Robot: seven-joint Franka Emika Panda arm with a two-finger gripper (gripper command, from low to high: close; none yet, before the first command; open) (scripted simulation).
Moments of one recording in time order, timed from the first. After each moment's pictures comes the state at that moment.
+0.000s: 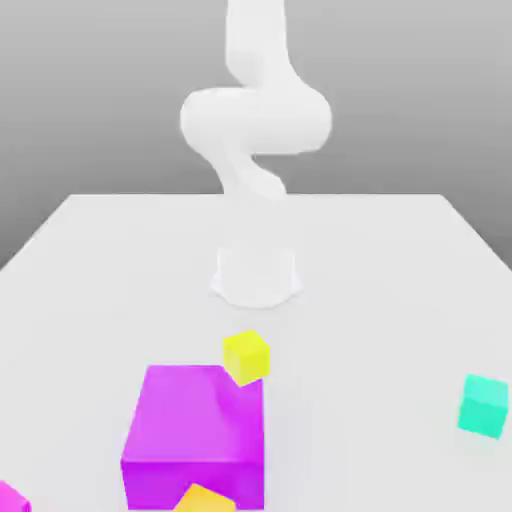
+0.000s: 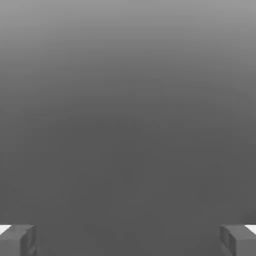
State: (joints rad) arm 0.05 -0.71 0.02 -2.32 0.01 2.34 0.75
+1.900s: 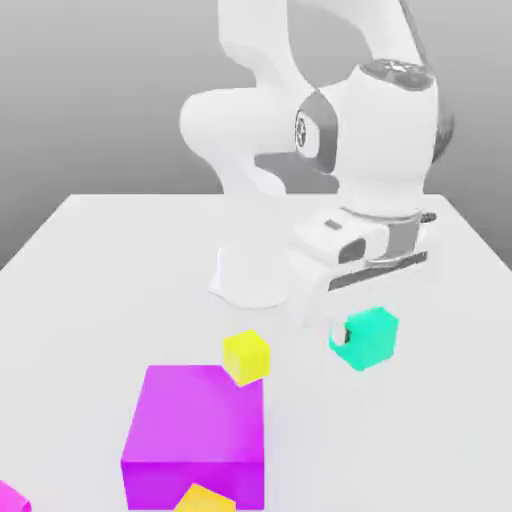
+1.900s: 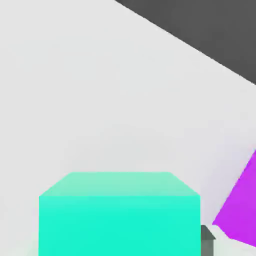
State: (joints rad) arm 0.16 -0.27 0.04 -2.74 -0.01 2.47 0.64
